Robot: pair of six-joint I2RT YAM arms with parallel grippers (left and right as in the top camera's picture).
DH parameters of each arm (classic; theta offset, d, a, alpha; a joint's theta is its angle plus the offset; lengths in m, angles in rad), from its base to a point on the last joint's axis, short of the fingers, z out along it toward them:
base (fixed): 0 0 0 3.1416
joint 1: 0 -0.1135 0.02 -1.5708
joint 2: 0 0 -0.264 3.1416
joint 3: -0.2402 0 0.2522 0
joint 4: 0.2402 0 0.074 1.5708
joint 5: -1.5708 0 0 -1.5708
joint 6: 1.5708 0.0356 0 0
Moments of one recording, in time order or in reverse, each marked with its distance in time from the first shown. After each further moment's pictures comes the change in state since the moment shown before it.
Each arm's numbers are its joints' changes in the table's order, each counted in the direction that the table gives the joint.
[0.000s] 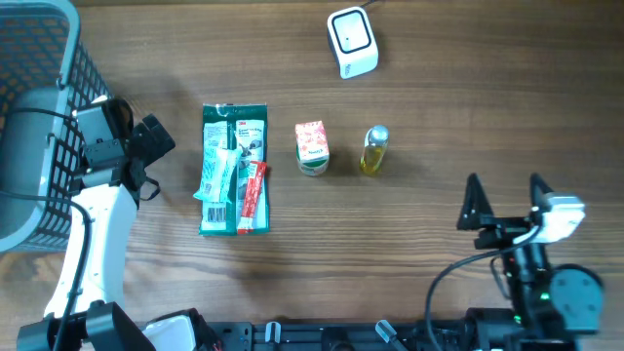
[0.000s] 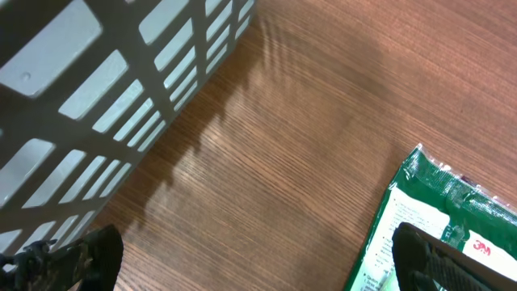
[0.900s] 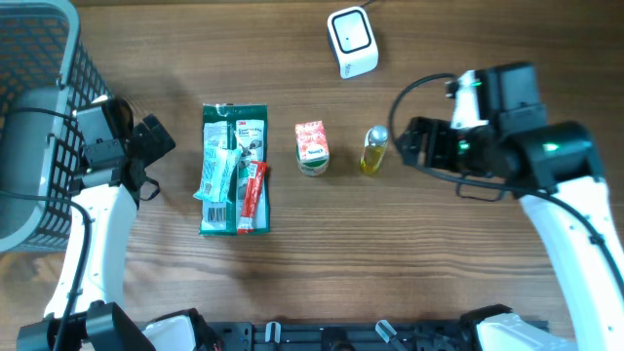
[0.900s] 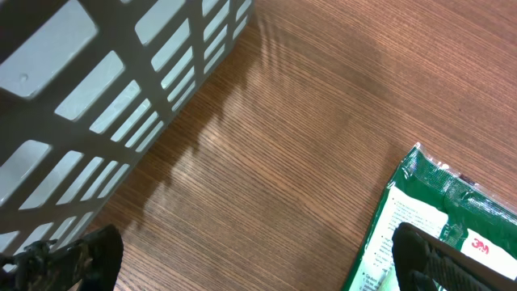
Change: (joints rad) left arm 0.000 0.000 0.000 0.000 -0.005 0.004; right arm -0.276 -1.147 -0.894 0.786 0.093 0.223
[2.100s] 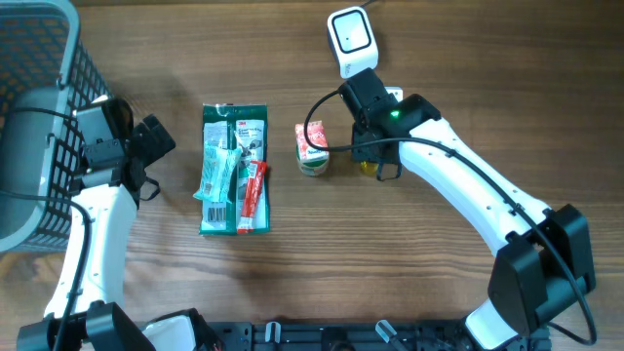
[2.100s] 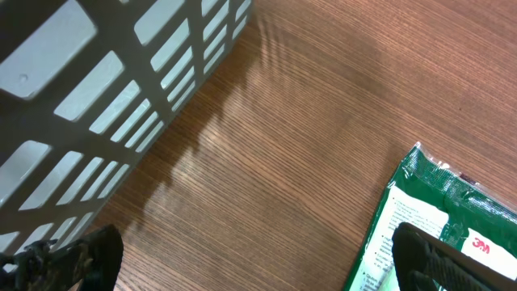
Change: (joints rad) left arm 0.000 0.000 0.000 0.000 0.000 0.003; right arm -0.292 -0.436 0.000 -0.211 -0.404 0.175
